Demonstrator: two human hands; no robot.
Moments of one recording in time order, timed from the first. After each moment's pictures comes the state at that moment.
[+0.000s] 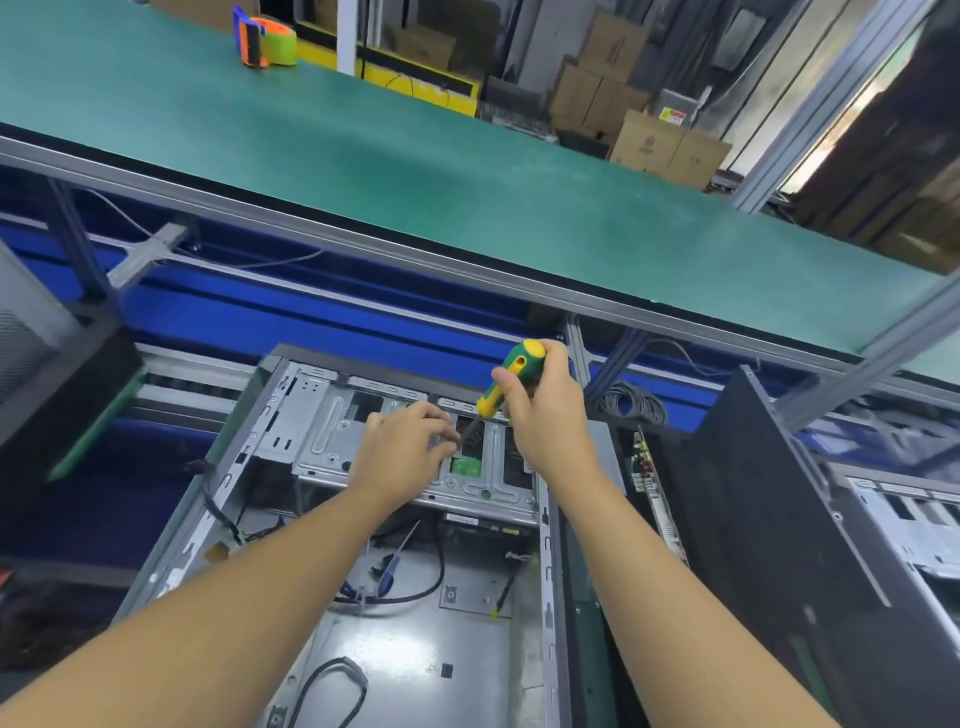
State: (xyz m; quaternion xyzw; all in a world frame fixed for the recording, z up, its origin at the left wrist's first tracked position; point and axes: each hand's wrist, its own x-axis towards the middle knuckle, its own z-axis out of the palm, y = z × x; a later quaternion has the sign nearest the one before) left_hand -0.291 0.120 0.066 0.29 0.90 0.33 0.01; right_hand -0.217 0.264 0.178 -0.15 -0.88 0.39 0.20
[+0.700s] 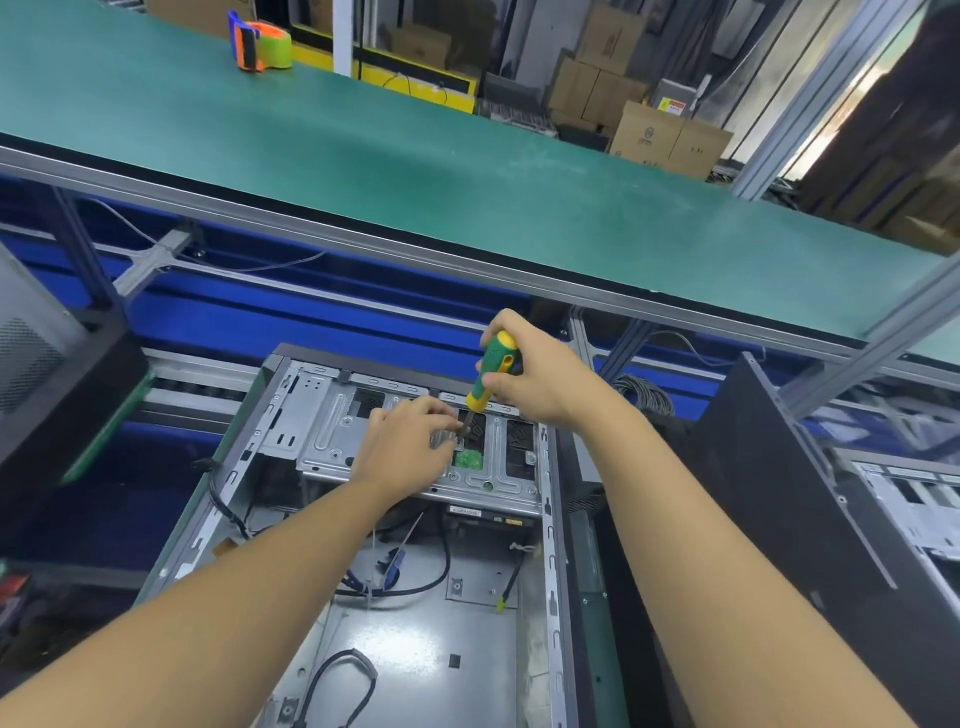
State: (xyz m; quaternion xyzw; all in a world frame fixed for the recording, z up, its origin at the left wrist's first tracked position) left_hand -0.293 0.121 0.064 0.31 0.90 0.32 0.01; right_hand -0.230 0.269 0.234 -0.07 -0.95 0.29 -0.03
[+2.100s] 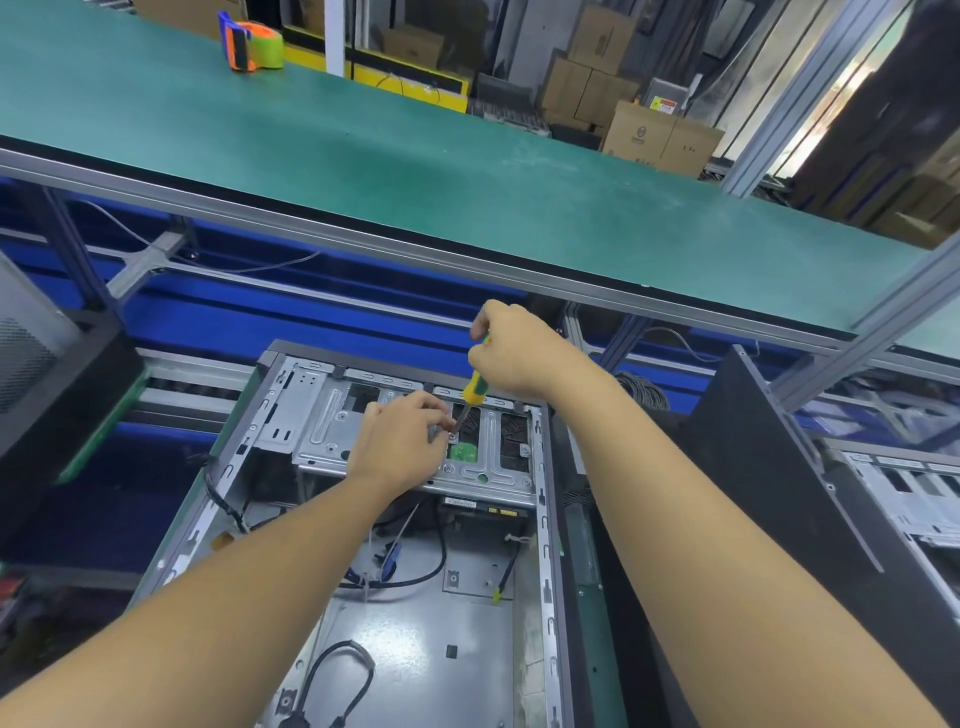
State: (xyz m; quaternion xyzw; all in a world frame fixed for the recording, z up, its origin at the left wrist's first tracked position) left_hand -0.291 0.122 0.060 0.30 0.91 0.30 -0.01; right_hand -0.246 0.248 0.247 -0.13 -0.98 0.17 -0.06
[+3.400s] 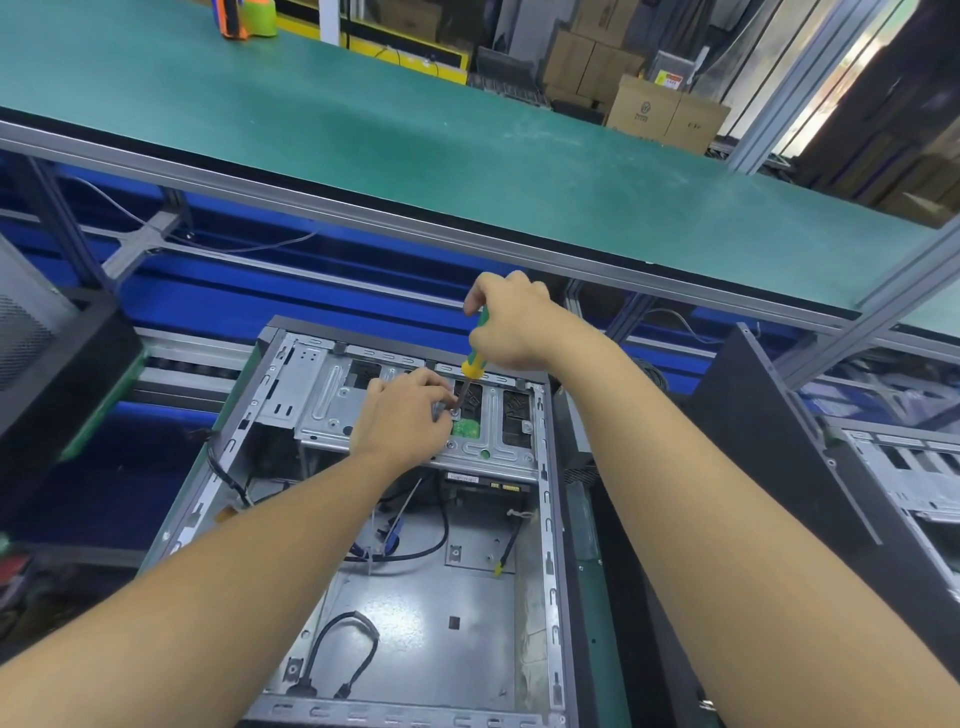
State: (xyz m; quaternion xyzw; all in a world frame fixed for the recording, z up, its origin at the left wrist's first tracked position) left_hand -0.285 0.121 0.068 0.30 0.91 0.29 0.00; right_hand -0.243 0.238 0.258 -0.12 -0.98 0.15 -0.10
